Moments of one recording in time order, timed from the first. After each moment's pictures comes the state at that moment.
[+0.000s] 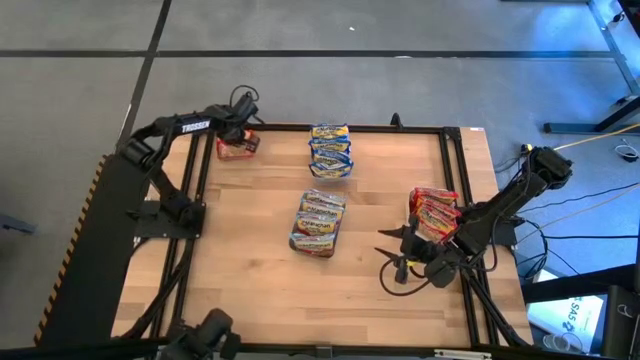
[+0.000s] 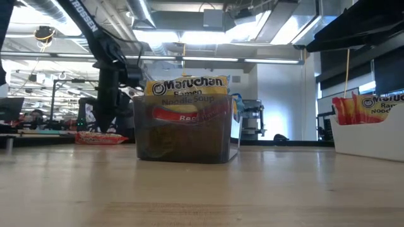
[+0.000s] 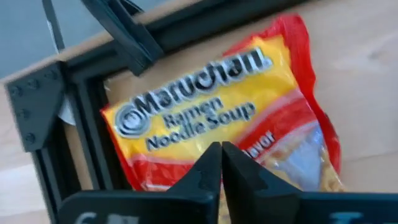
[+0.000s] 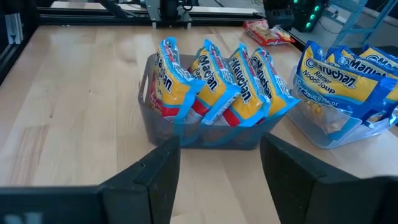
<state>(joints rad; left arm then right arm) 0.99 1.65 0.96 -0.64 -0.33 -0.25 0.75 1.23 0.61 -0.06 0.92 0.49</state>
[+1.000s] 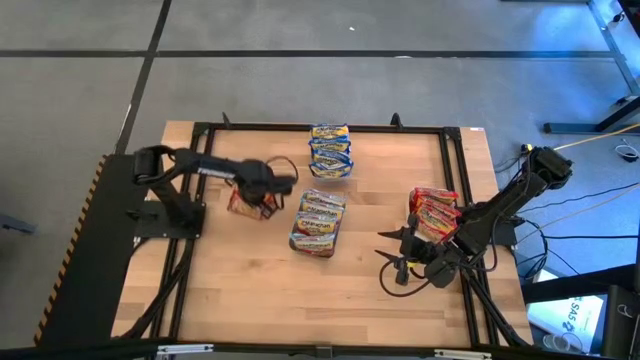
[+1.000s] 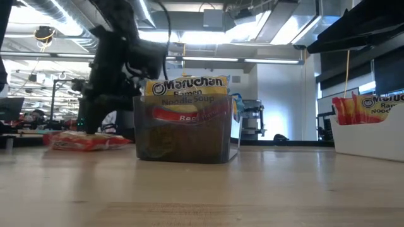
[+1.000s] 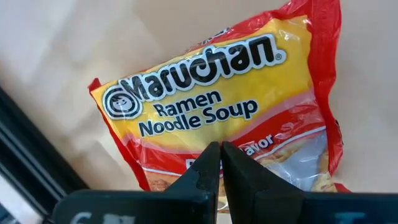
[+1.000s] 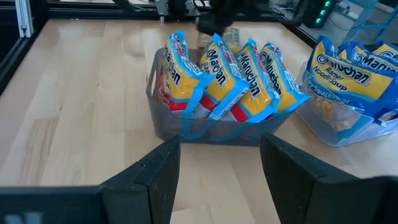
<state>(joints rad) 0.20 1.66 0.96 -1.04 -0.18 -0.76 0.75 1.23 0.61 -0.06 0.89 0.49</state>
